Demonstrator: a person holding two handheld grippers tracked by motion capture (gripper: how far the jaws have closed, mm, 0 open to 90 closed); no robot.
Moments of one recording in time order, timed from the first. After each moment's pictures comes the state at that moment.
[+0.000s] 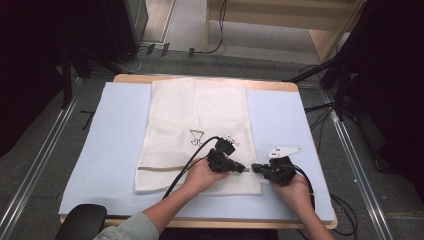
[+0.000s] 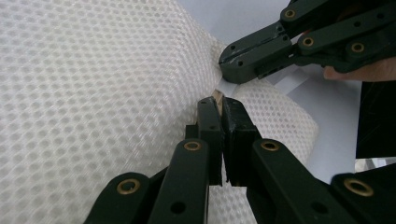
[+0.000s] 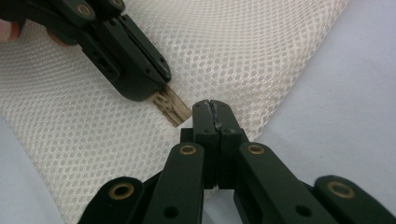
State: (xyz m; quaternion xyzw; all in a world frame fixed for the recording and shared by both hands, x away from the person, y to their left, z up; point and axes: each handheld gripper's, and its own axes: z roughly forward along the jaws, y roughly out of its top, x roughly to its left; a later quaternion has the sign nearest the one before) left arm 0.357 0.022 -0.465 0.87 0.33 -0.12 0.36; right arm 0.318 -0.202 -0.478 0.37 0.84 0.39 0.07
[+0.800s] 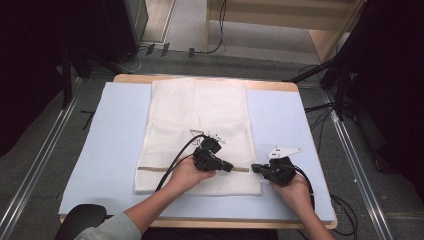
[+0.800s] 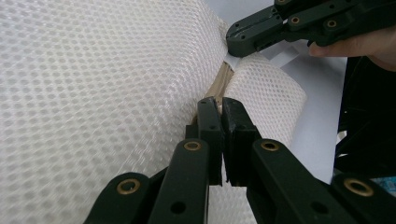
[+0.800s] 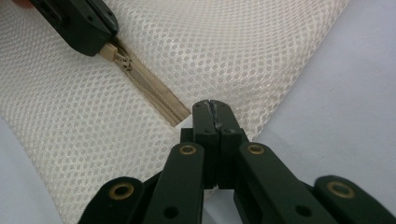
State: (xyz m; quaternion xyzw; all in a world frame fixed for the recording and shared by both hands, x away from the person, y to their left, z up) left arm 0.355 0.062 -0.452 0.86 0.33 -0.13 0.36; right arm 0.317 -0.201 -0.479 0.37 0.84 0.39 0.07
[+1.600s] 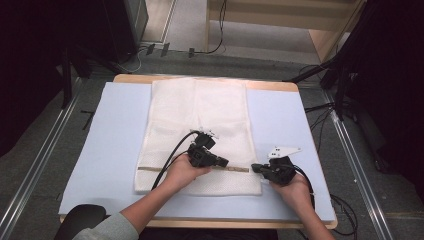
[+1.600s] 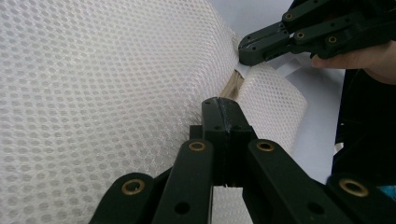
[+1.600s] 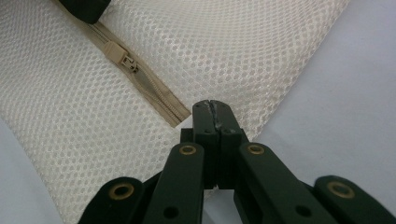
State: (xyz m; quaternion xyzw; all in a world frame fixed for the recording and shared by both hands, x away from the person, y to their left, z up) left arm 0.361 0.073 -0.451 0.85 0.35 -0.13 0.37; right arm 0.318 -0.201 -0.478 0.36 0.84 0.39 0.07
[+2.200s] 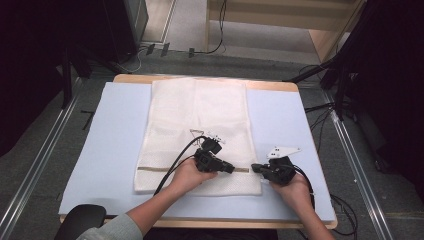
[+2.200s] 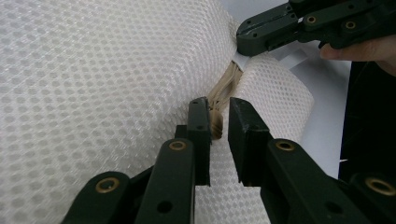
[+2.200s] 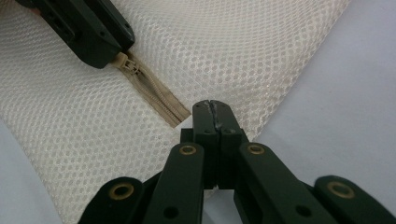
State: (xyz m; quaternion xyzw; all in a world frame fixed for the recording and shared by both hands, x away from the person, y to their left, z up) left arm 0.357 0.054 -0.465 0.85 0.35 -0.14 0.36; right arm 0.318 -0.200 -0.478 0.36 0.85 0.39 0.07
